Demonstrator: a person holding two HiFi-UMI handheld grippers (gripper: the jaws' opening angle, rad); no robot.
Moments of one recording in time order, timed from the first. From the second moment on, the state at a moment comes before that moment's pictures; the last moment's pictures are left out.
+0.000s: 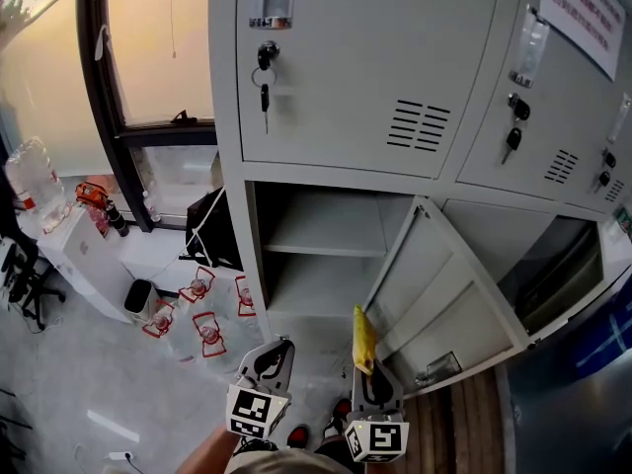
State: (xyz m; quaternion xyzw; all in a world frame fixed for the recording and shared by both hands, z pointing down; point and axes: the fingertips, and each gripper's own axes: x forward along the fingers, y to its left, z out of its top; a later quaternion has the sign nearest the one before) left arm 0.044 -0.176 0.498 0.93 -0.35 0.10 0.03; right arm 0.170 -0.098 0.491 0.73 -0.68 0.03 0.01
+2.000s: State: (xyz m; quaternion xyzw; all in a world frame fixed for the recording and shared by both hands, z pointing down) left arm -0.032 -0.214 0.495 0.87 -0.49 0.08 0.05; right arm 0.085 -0.281 0.385 0.60 -0.76 -0.22 0.13
